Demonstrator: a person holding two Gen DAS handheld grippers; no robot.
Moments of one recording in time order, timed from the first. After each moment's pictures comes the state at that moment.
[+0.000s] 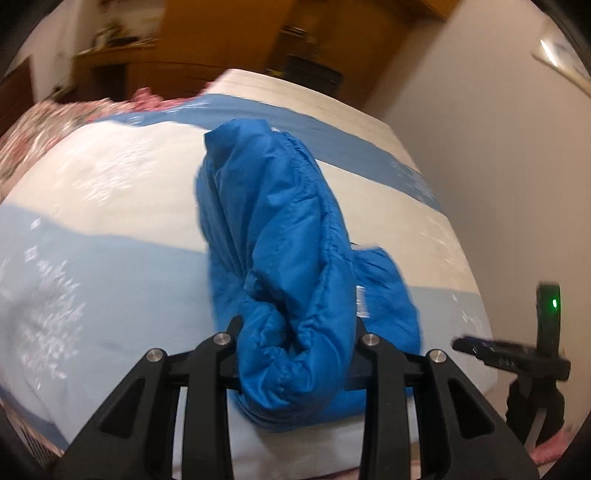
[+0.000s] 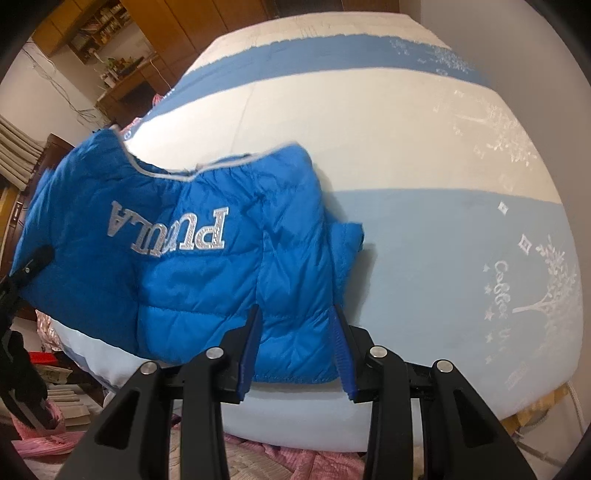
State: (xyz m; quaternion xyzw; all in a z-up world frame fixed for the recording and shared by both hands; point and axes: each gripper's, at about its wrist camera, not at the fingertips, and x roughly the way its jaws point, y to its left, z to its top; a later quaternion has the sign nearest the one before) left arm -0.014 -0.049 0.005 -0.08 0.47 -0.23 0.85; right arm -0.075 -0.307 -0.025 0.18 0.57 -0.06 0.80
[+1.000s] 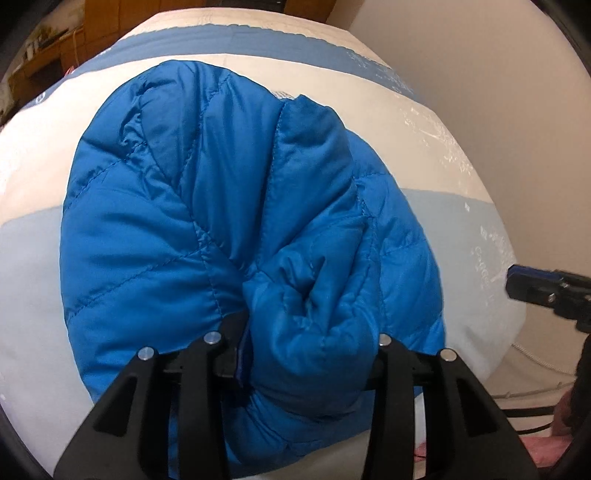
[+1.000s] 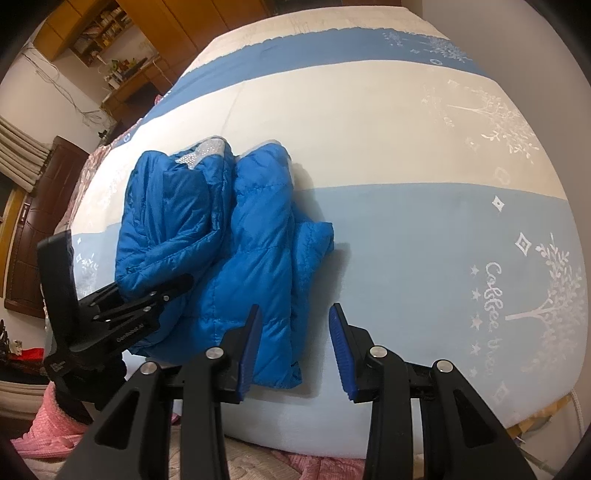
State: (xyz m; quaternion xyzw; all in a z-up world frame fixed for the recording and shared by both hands) left arm -0.004 -0.161 -0.114 0.01 0.56 -0.29 0.77; right arm -0.075 -0.342 -0.044 0.19 0.58 -0.04 0.79
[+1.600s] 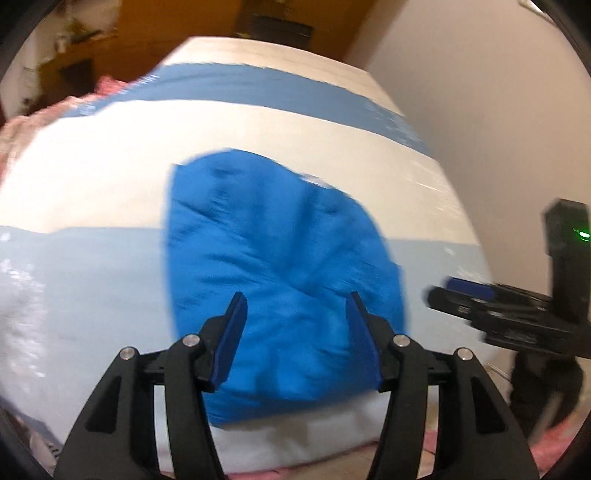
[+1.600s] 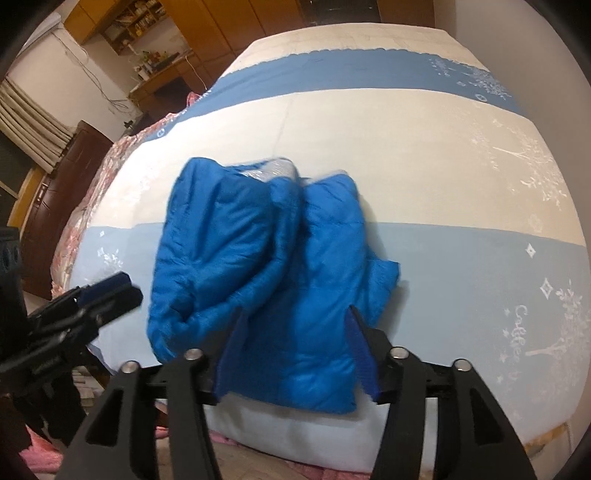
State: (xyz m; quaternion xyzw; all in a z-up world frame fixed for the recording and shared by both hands) left arm -0.009 -0.085 -0.020 -0.01 0.53 -0.24 0.82; right arm -0.037 -0.289 -0.018 0.18 0.56 0.01 0.81
